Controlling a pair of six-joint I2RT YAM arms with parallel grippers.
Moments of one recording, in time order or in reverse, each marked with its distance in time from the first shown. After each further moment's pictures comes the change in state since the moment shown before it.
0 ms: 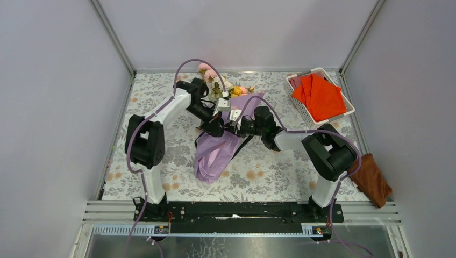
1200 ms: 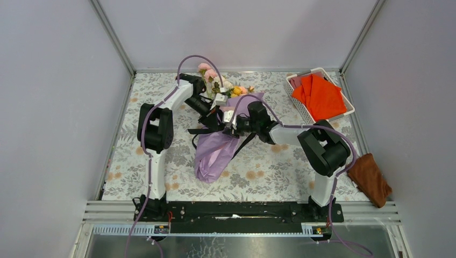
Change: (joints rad) left arm 0.074 0.240 0.254 -0.220 0.014 0.217; right arm 0.001 0.053 0.114 -0.204 -0.047 -0.178
